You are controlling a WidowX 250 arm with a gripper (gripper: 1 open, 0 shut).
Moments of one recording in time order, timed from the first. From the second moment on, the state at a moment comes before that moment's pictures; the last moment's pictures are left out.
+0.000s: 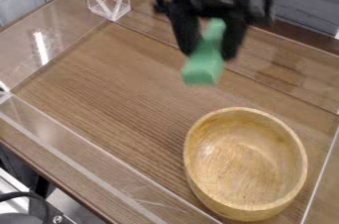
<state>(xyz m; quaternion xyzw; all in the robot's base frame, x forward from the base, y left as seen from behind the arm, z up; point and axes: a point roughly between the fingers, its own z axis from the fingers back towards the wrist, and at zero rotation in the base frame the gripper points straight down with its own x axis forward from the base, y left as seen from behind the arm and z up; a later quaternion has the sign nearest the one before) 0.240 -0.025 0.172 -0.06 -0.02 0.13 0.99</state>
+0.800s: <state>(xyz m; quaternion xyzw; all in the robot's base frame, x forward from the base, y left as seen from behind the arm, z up) 0.252 0.024 0.140 -0.05 -0.05 0.11 0.99</state>
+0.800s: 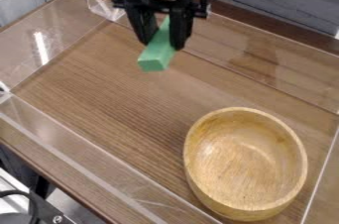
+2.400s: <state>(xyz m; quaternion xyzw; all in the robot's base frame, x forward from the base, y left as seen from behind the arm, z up) 0.308 0.014 0.077 -0.04 -0.09 -0.02 1.00</state>
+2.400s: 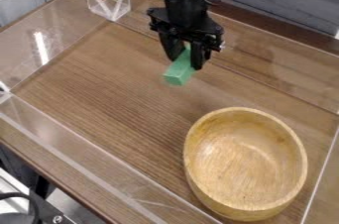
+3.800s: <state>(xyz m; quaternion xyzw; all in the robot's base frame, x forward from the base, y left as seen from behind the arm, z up) 0.315 0.010 0.071 -0.03 -0.09 -0.13 0.99</state>
